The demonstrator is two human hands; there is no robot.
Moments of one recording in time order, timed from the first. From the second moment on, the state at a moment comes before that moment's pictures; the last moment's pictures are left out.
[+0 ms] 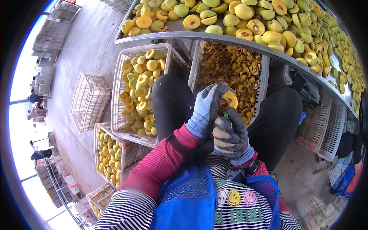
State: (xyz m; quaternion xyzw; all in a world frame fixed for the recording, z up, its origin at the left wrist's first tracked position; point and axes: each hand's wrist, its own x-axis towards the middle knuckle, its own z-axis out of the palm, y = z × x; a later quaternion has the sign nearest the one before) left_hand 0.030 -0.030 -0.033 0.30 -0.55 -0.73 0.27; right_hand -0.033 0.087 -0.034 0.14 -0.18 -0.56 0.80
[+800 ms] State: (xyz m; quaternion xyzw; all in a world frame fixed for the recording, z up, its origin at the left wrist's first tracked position) left_hand 0.020 -0.020 -0.022 0.36 -0.33 -0.87 0.10; right_hand -0.037 0.093 -0.061 0.10 -0.18 -0.58 0.79
